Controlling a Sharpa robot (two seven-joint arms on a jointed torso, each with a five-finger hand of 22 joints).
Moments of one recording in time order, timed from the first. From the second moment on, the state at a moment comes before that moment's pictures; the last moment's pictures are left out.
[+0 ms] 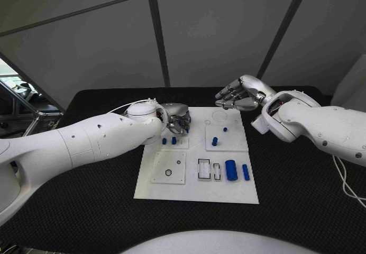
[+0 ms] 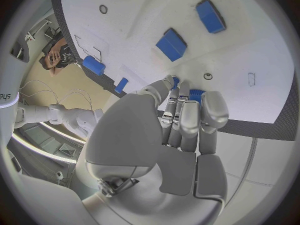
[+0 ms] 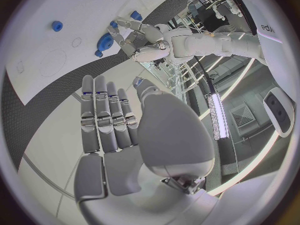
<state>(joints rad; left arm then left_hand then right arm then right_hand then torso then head) 1.22 -0.49 -0.07 1.18 -1.43 -0.06 -0.11 1.45 -0.17 0.44 0.05 0.08 1.06 0.15 0.13 0.08 1.13 0.09 0.26 0.08 1.36 0.01 1.34 1.08 0.19 1.31 0.12 1.15 1.31 1.22 -0.81 0.03 1.43 -0.97 -0.32 0.12 1.41 -0.12 0.18 0.22 0.33 1.02 0.20 0.07 0.07 1.22 0.13 0.07 0.07 1.28 0.07 0.07 0.18 0.17 1.03 0.18 0.33 0.29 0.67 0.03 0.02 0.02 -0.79</state>
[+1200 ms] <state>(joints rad) 1.22 -0.58 -0.05 1.27 -1.39 -0.15 -0.04 1.45 -0.15 0.48 0.01 0.08 1.10 0.14 0.14 0.08 1.20 0.07 0.21 0.08 1.39 0.00 1.35 1.07 0.19 1.35 0.11 1.20 1.31 1.22 -0.81 0.03 1.43 -0.97 -0.32 0.12 1.41 -0.12 0.18 0.22 0.33 1.02 0.20 0.07 0.07 1.22 0.13 0.07 0.07 1.28 0.07 0.07 0.18 0.17 1.03 0.19 0.33 0.29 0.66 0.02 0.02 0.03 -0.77</state>
